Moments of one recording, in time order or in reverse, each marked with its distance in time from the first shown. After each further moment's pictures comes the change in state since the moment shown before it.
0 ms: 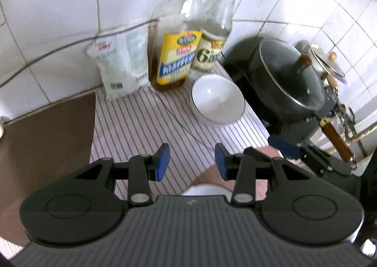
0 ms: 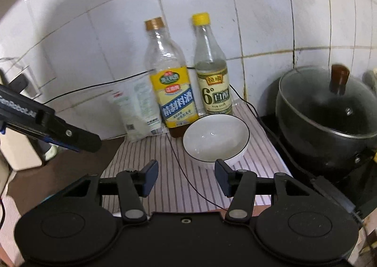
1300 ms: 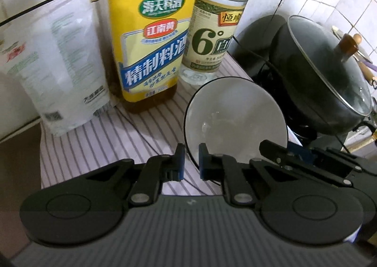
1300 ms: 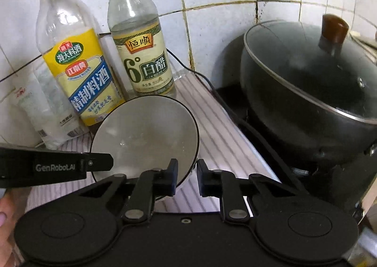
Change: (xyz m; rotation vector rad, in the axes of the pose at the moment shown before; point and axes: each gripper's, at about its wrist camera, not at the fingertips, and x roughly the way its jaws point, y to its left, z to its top) left arm 0.162 -0.001 0.033 0.082 0.036 0.015; right arm 0.114 -0.042 0.013 0.143 0.140 -0.262
